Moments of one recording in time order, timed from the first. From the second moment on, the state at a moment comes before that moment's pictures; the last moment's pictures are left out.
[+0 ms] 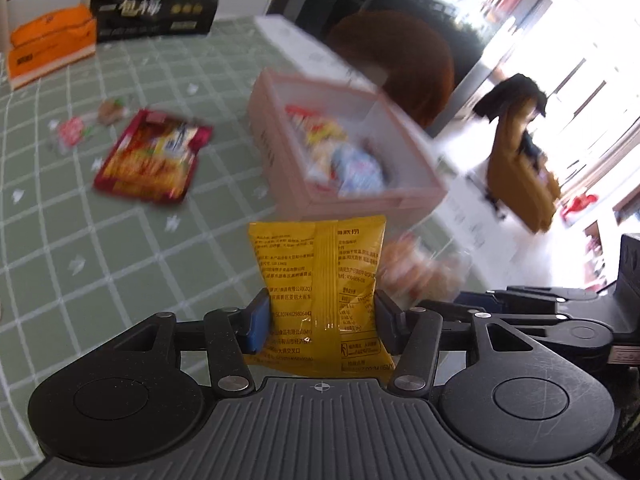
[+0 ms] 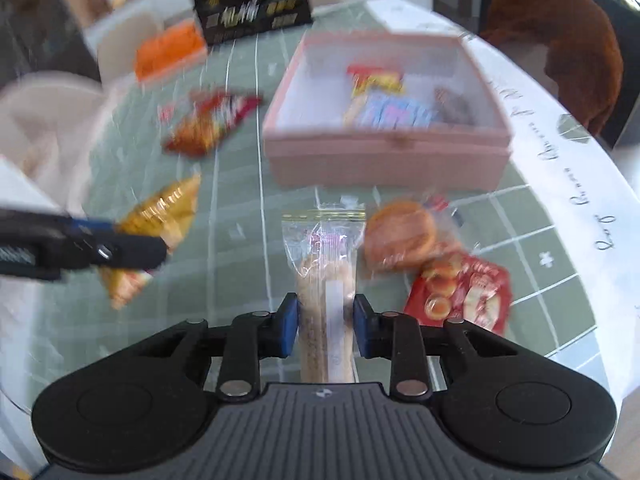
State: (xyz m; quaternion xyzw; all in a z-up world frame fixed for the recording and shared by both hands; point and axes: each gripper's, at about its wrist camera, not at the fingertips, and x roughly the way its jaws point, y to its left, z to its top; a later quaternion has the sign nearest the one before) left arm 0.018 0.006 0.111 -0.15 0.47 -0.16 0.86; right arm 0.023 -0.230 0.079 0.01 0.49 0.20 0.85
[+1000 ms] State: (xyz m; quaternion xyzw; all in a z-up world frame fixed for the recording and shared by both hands) left arm 0.227 0.143 0.059 -0.02 0.42 -0.05 0.91; right arm 0.169 -0.235 0.094 0.08 0.45 0.10 0.88
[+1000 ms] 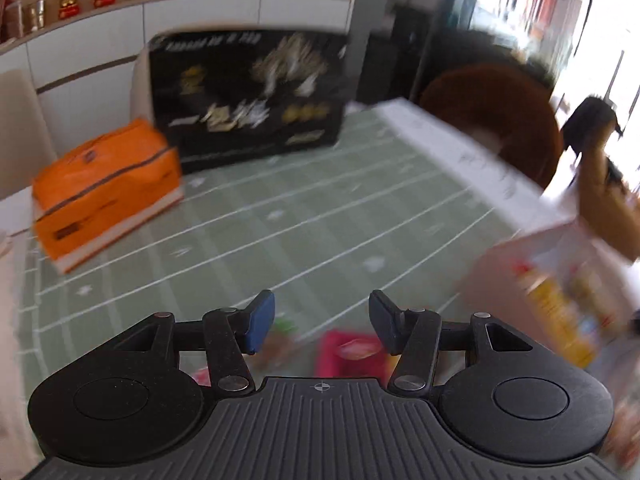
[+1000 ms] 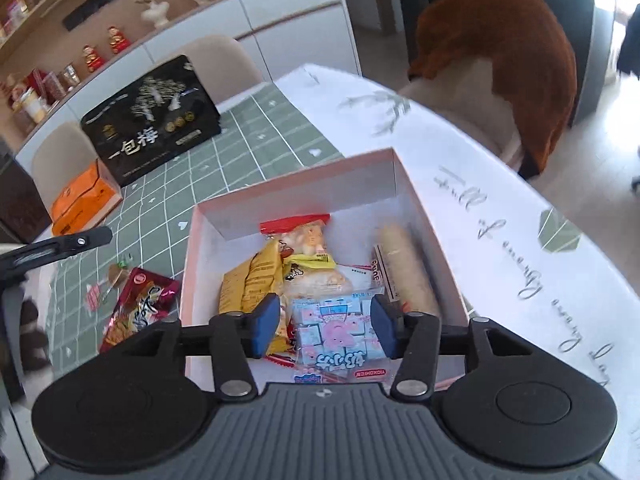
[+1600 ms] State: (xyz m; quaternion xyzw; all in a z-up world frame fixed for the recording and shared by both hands) left arm 0.210 0.128 0.017 0.05 0.45 -0.08 0.89; right arm 0.103 -0.217 0.086 -0.02 0.47 0.11 0.88
